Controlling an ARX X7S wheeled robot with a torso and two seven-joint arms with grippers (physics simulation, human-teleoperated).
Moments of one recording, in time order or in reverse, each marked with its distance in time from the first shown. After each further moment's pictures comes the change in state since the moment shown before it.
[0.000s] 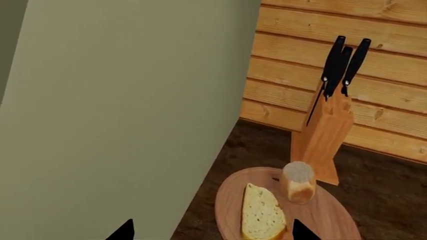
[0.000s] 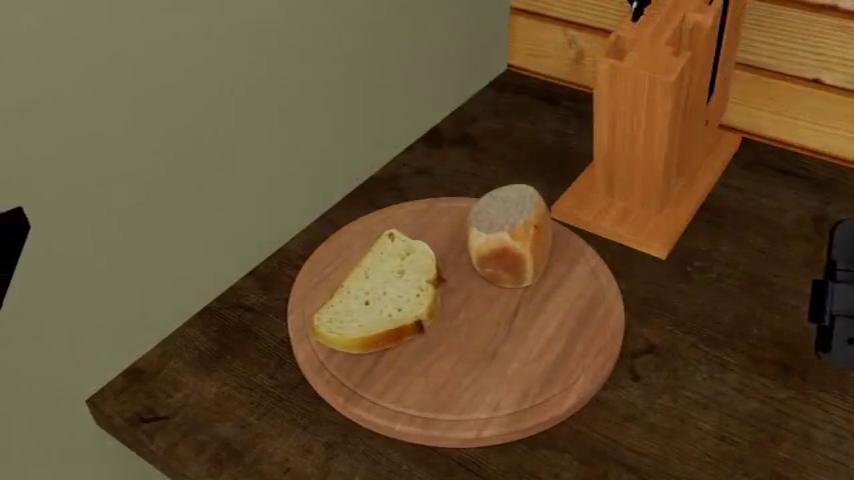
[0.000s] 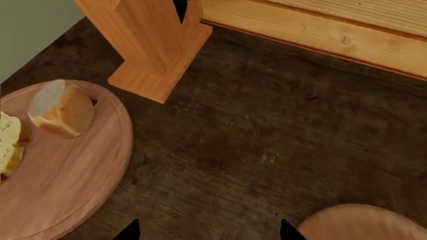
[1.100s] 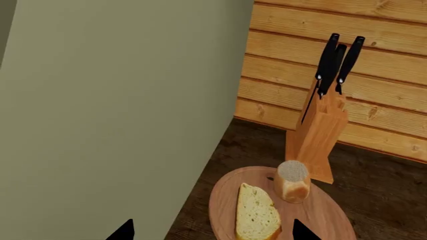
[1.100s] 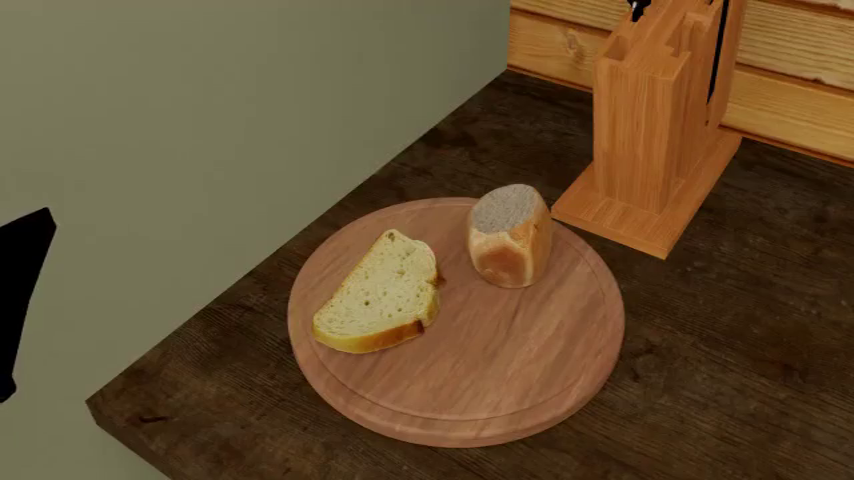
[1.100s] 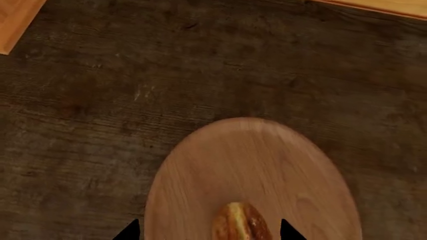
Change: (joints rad) left arm 0.019 0.045 0.001 -0.014 0.028 -0.005 0.000; right arm 0.014 0.297 0.015 0.051 -0.033 0.235 0.094
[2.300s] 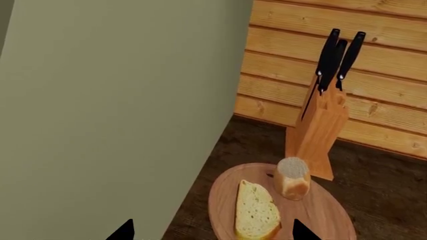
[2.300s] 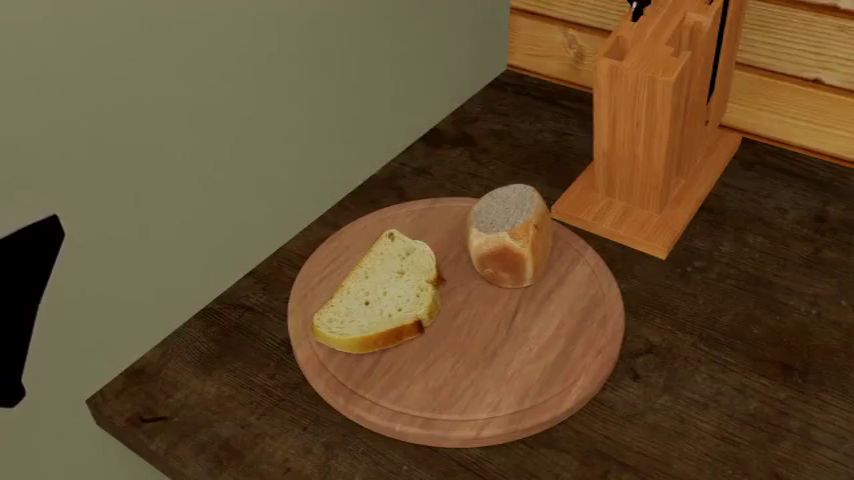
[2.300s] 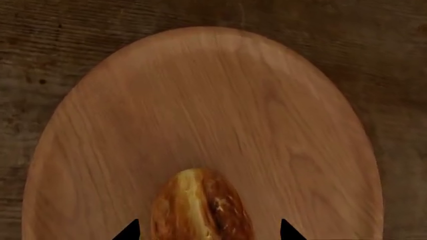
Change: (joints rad) left arm 0.015 0.014 -0.006 -0.001 0.004 -0.007 -0.010; right arm -0.263 0.011 -0.193 0.091 -0.309 -0.186 -0.346
